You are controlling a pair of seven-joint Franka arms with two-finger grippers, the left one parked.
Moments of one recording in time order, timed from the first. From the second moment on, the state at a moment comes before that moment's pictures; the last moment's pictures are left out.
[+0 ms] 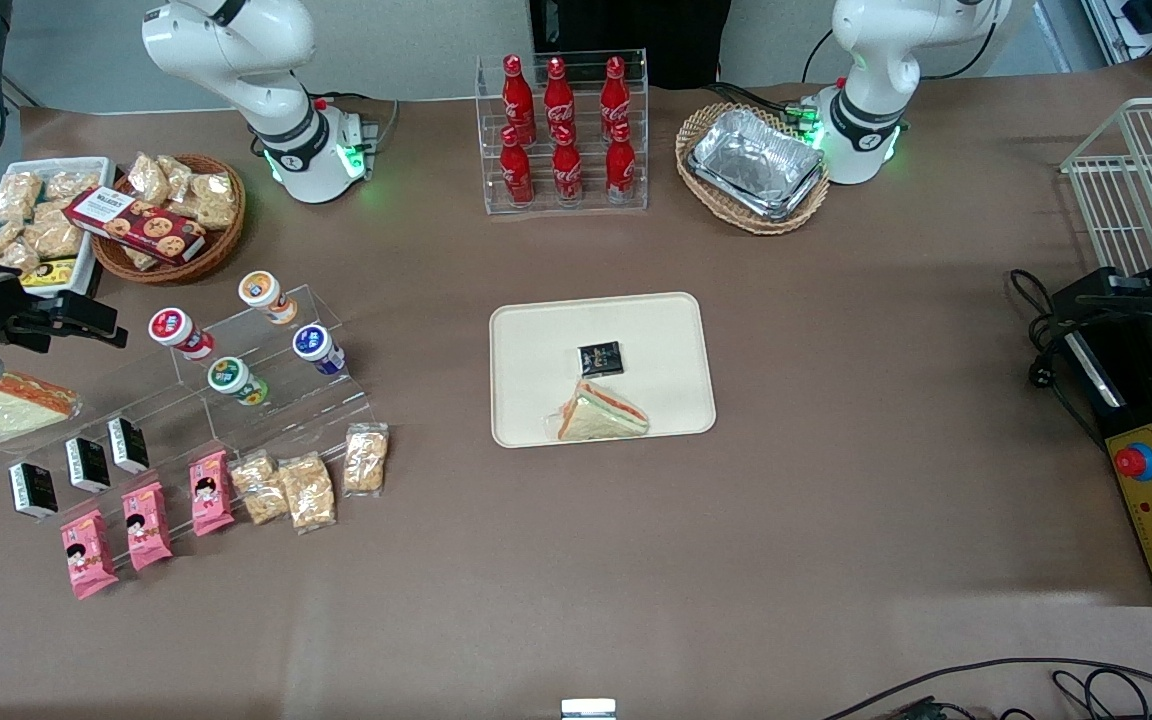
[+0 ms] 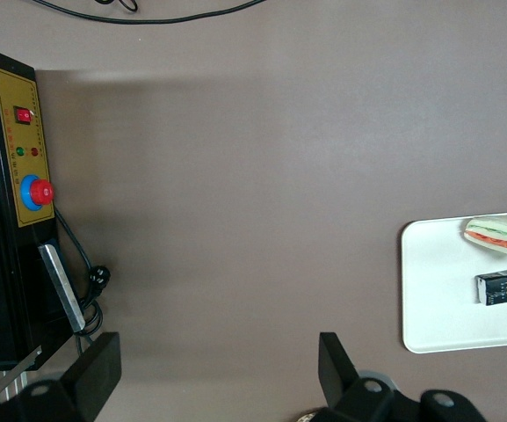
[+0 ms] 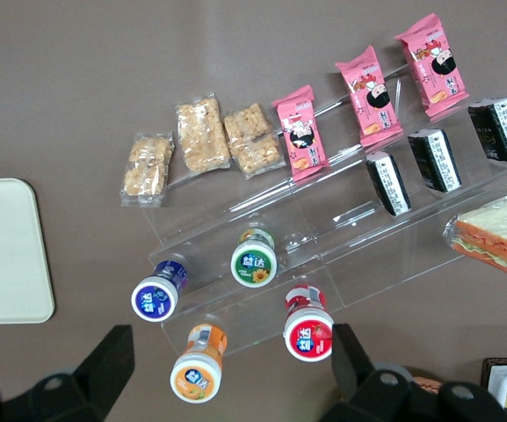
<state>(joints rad) 0.06 0.03 -0.15 -1.63 0.06 1.59 -0.08</state>
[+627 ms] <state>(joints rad) 0.07 0.03 -0.15 -1.63 0.03 1.58 -0.08</state>
